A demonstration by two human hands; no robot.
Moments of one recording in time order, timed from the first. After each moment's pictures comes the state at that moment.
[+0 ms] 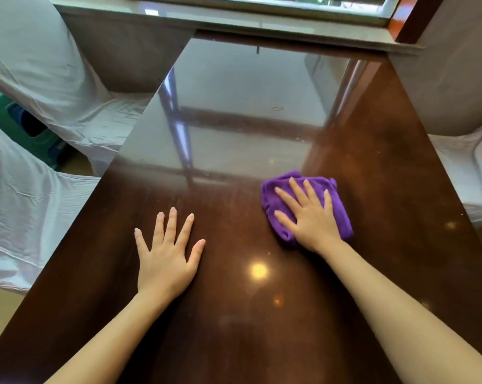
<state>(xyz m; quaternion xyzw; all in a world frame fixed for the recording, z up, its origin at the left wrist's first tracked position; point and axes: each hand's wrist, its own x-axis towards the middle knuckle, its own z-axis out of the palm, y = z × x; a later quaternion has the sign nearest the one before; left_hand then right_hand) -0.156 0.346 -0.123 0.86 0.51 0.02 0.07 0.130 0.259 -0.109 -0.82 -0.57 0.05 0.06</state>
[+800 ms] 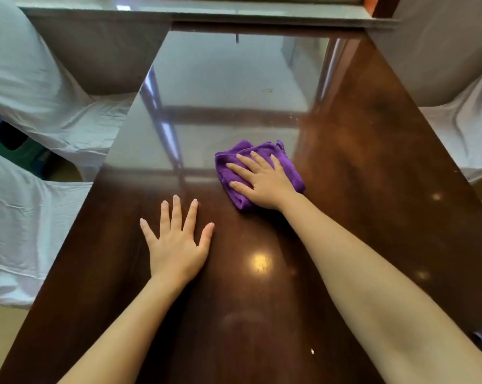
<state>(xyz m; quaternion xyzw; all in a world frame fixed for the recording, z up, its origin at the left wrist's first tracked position) -0.159 0.352 -0.128 0.87 0.50 0.03 0.07 0.077 0.332 -0.108 -0.77 -0.62 0.09 0.06</state>
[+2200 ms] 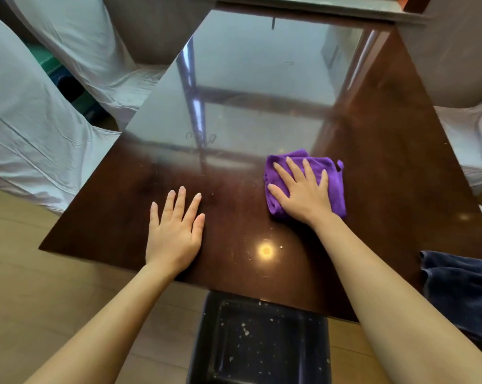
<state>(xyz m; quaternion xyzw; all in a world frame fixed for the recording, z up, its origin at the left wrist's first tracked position) -0.259 0.208 -0.133 0.86 0.50 0.06 0.06 0.016 0.149 -0.119 -0.83 -0.54 0.07 0.06</state>
